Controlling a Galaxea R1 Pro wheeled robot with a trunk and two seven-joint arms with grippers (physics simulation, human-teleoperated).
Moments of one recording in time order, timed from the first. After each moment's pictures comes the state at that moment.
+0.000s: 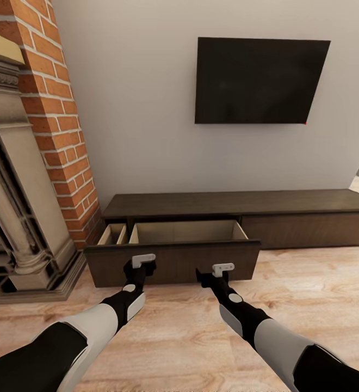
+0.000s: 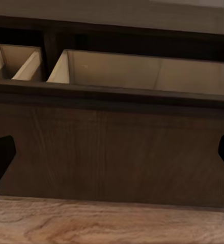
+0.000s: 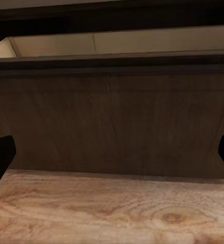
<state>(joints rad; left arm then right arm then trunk) -0.93 -0.16 -0.44 -0.07 0.45 -0.40 0.23 -0.82 0.06 0.77 -0.28 -0.69 -0.31 -0.06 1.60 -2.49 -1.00</state>
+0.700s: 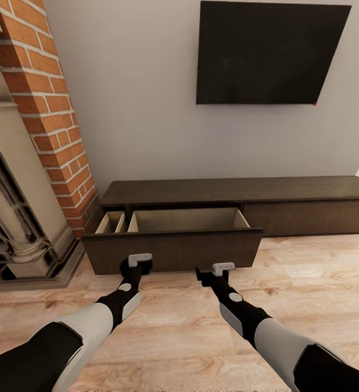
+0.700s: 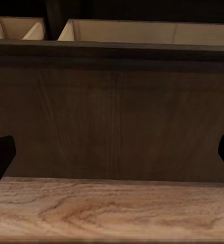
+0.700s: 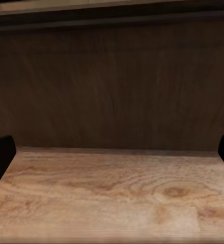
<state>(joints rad) -0.93 -0.13 -0.44 -0.08 0.41 -0.41 0.22 -0.83 0.05 0.77 -0.28 -0.69 -0.31 -0.06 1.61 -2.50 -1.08</state>
